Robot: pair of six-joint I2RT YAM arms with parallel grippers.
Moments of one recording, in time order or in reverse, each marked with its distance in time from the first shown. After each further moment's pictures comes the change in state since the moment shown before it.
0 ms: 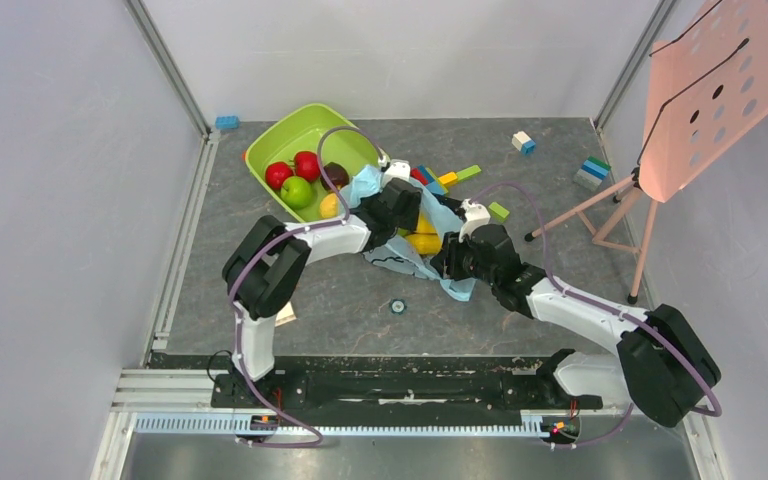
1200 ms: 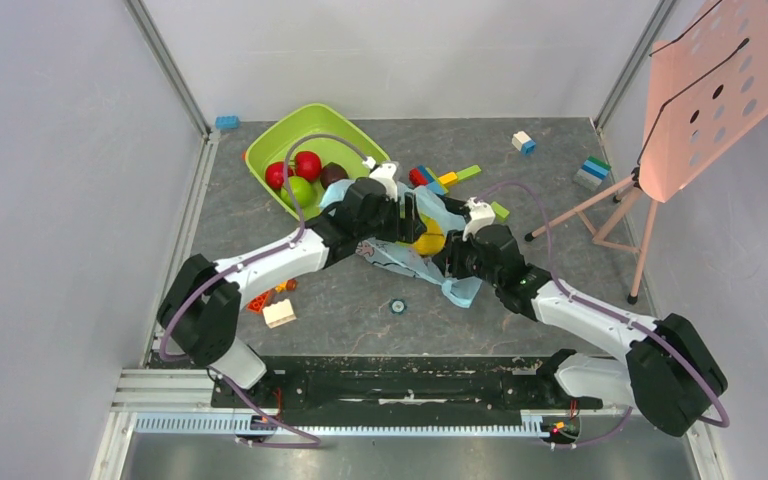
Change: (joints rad) left arm 0.002 -0.377 -0.173 -0.067 0.512 -0.143; right arm 0.000 -0.051 -0.005 -0.013 0.032 0.005
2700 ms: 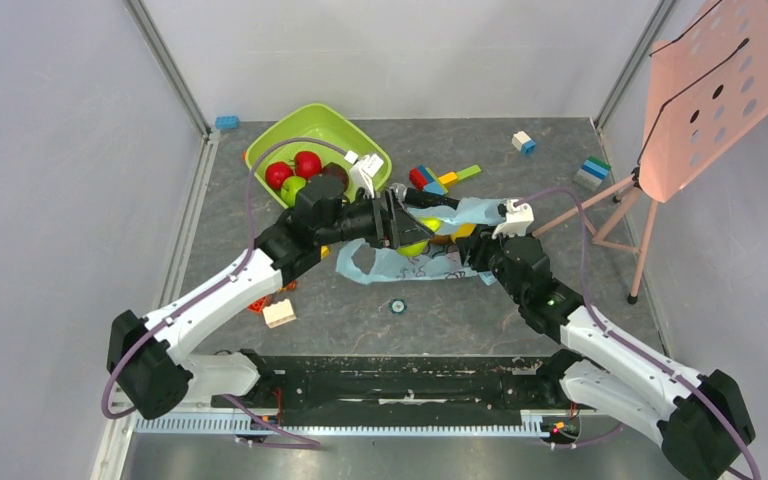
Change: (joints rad) left arm 0.002 -0.336 -0.074 0.068 0.450 -0.336; right arm 0.000 -0.294 -0.065 -0.009 0.246 -0.020
